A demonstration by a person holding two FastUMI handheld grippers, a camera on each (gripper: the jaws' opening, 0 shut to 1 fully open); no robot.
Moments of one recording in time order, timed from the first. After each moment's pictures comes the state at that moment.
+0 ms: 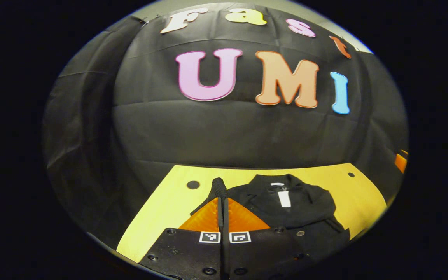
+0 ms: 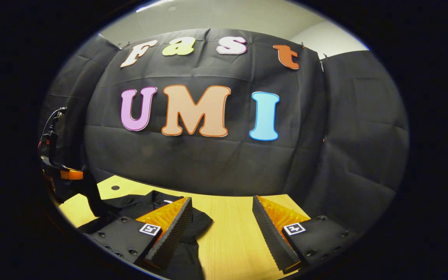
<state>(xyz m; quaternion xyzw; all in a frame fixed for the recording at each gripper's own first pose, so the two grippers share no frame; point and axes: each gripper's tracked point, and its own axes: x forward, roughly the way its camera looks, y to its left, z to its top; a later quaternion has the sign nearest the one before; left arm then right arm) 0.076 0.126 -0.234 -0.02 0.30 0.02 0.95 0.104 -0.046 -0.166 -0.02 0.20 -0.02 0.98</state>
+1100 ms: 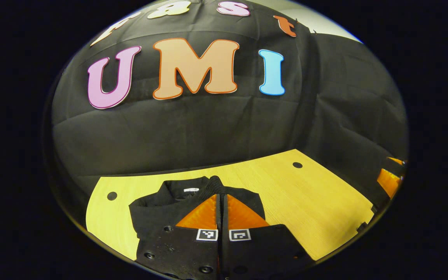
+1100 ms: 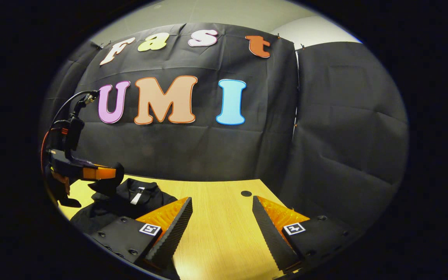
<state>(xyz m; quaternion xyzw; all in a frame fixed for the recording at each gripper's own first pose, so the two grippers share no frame) 0.115 -0.112 -0.254 0.01 0.33 -0.16 0.93 0.058 -0.134 -0.192 -0.01 0.24 -0.08 0.97</state>
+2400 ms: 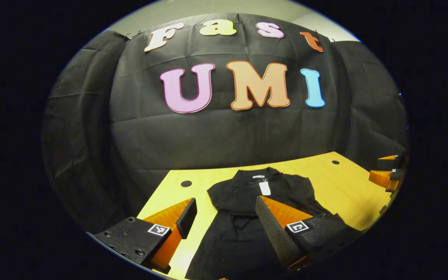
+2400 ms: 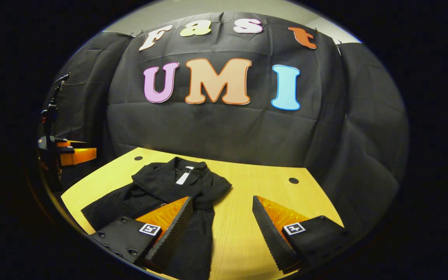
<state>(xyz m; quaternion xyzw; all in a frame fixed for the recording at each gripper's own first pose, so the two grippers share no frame) -0.031 0.108 -0.209 0.04 0.29 0.01 0.96 0.032 -0.015 -0.238 -0.03 0.31 0.08 0.95</state>
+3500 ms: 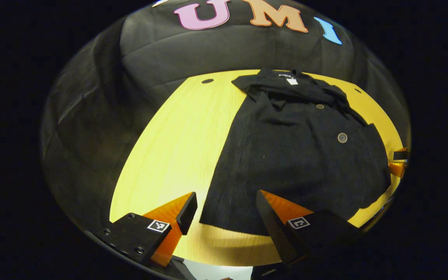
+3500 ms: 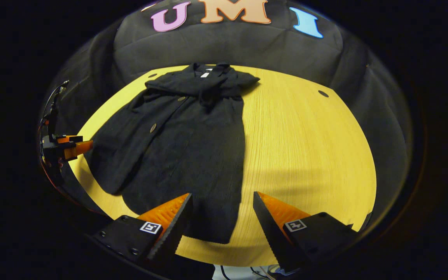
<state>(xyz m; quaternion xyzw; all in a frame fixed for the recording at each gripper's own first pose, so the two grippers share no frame) -0.224 0.158 -0.377 0.04 0.56 0.07 0.82 -0.134 -0.006 -0.399 -0.06 0.59 0.13 0.80</state>
